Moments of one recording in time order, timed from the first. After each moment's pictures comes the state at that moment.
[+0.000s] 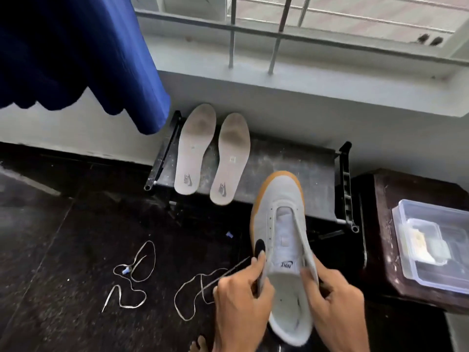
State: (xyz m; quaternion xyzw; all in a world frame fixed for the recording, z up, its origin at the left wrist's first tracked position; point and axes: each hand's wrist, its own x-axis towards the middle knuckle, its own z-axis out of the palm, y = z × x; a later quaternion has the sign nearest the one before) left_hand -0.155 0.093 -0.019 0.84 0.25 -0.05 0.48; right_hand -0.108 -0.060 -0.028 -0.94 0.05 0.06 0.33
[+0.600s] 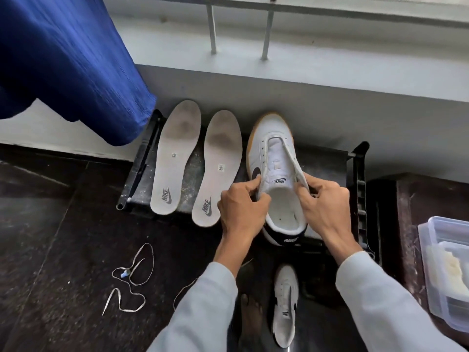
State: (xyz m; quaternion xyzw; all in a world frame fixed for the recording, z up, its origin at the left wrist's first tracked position) left_hand 0.062 0.100 -0.065 0.84 0.29 -0.04 0.45; right_hand 0.104 -0.047 -0.077 -0.91 0.04 0.05 0.41
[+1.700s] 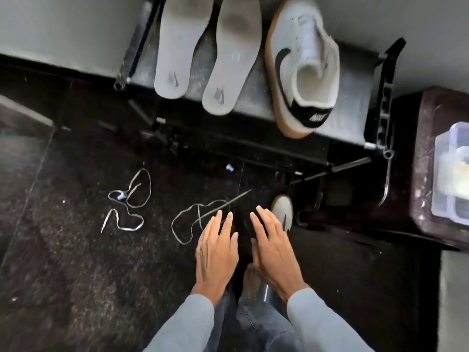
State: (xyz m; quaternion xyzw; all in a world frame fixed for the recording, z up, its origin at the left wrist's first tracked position) left_hand -0.232 0.082 -0.237 0.94 0.19 -0.09 0.26; right_hand -0.189 -0.056 -0.228 -0.94 -0.24 0.15 0.17
